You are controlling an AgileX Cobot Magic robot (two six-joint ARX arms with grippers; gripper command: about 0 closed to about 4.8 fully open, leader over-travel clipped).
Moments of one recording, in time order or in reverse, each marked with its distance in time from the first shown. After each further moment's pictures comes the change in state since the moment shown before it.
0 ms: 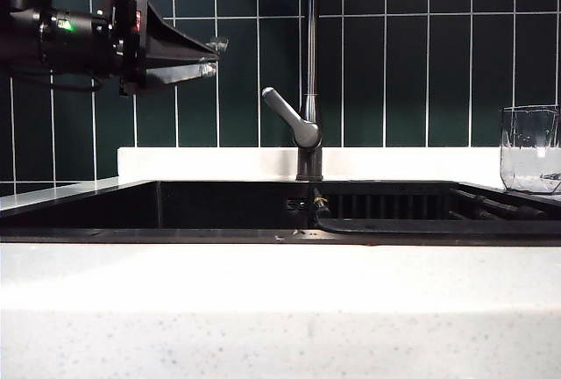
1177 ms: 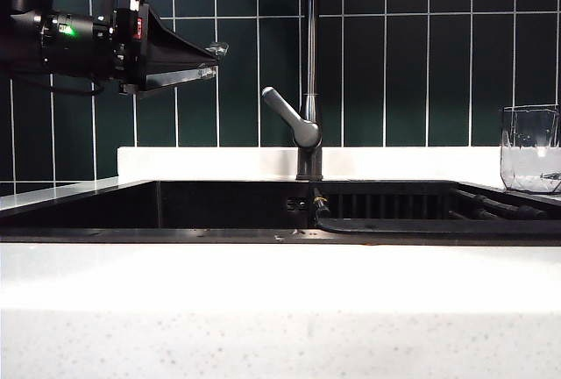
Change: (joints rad) left arm 0.000 0.002 0.000 -0.002 -0.016 0.080; right arm -0.051 0.264 0.131 0.257 -0.155 -0.016
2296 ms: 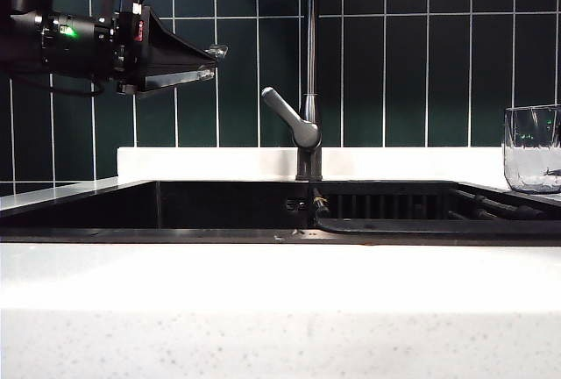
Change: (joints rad) left arm 0.000 0.000 0.000 0.000 -0.027 0.011; right arm 0.000 0.065 0.054 -0.002 -0.055 0.029
